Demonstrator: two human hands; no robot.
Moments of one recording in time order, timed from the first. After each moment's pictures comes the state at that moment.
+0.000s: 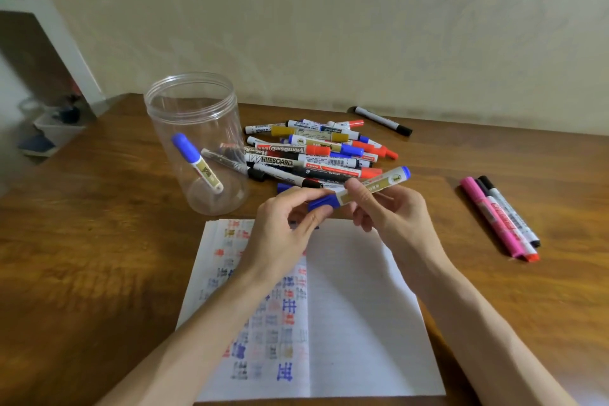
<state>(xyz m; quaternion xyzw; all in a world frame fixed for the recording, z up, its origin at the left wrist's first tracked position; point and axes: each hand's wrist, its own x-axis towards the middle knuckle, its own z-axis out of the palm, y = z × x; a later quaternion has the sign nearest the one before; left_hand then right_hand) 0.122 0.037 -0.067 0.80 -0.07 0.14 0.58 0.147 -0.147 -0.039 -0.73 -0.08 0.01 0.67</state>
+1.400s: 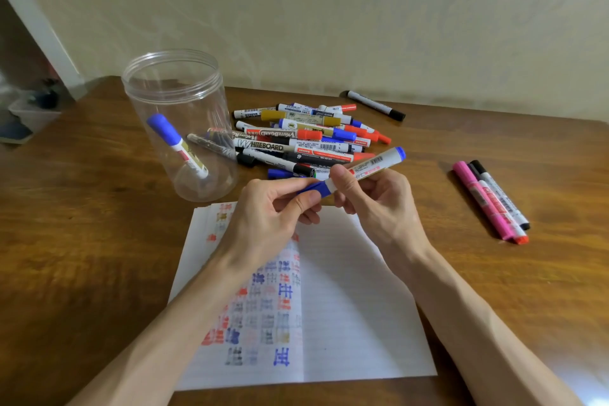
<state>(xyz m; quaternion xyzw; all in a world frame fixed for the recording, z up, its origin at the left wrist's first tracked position) 0.115 0.044 -0.055 0.78 -0.07 0.08 0.61 0.143 -0.138 -0.042 -0.74 -0.15 -0.03 0.65</state>
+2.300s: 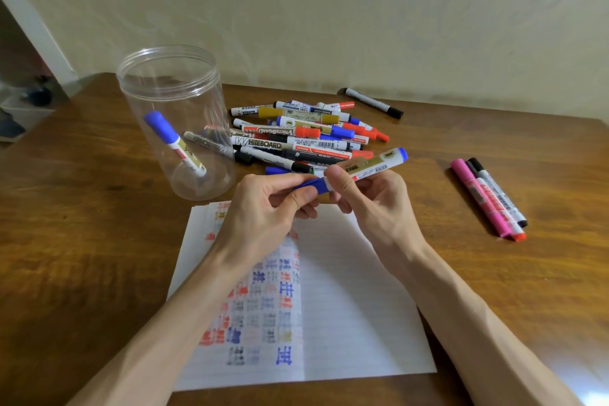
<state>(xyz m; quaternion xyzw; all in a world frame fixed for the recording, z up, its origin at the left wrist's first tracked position) 0.117 0.046 -0.054 0.78 -0.08 0.09 0.62 0.143 -0.137 -0.045 -0.73 -0.18 -0.02 0.66</state>
